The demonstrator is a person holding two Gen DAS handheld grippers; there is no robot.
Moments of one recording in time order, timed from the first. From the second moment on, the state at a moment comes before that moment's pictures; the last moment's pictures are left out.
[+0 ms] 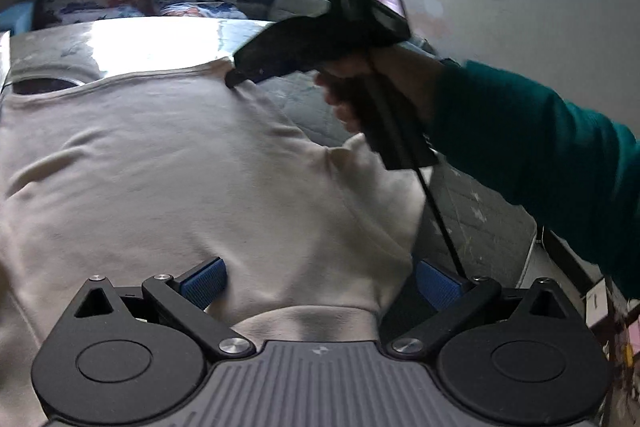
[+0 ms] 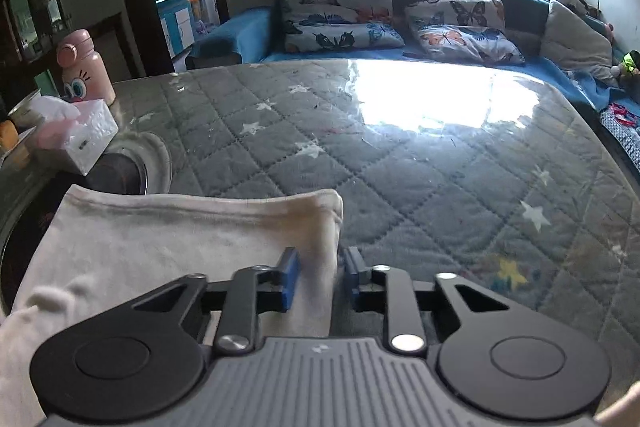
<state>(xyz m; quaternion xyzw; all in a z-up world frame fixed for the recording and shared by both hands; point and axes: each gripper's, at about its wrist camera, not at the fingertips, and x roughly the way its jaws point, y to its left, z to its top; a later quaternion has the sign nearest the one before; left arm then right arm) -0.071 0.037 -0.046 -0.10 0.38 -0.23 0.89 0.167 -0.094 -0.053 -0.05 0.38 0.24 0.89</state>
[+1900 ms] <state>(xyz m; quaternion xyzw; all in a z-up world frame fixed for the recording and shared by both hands) 0.056 0.183 -0.044 -0.23 0.38 -0.04 0.89 -0.034 -0.118 -0.046 -0.15 0.34 0.36 0.86</state>
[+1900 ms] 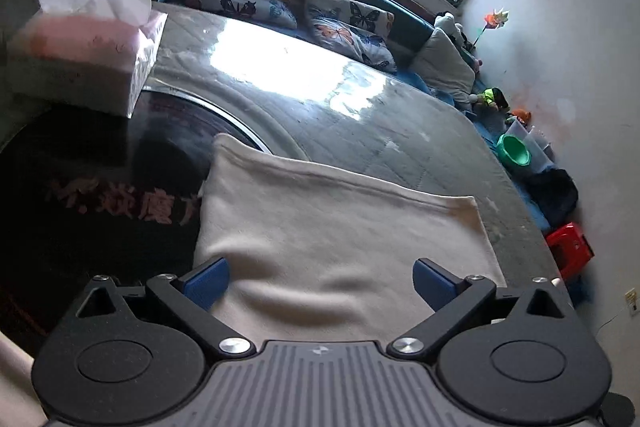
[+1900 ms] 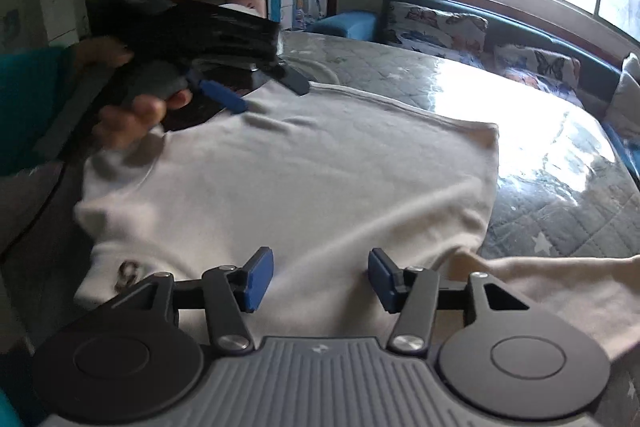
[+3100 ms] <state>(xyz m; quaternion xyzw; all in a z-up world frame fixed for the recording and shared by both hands) -0.049 0.028 -0.022 0.00 0.35 -0.17 0.92 0.036 -0.312 -0.041 0.03 0.37 0.01 0.93</state>
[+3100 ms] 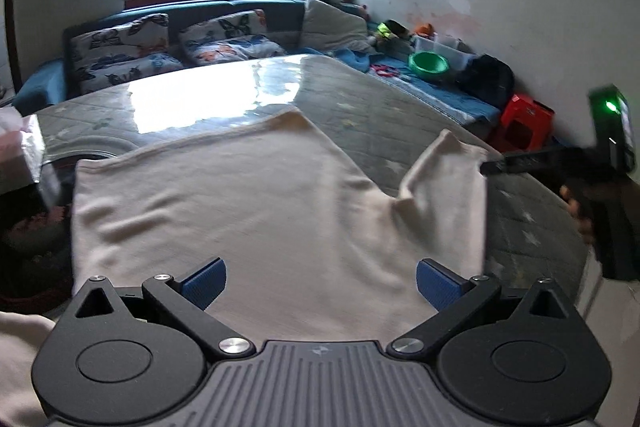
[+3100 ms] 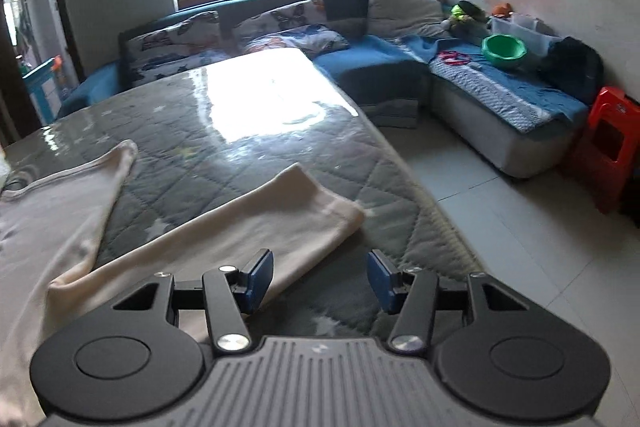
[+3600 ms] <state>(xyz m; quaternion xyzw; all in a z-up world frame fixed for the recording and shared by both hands) -0.056 0.007 -0.030 0.00 0.36 -0.18 0.92 0.050 -0.307 -0.045 0.03 0.38 0.01 0.92</state>
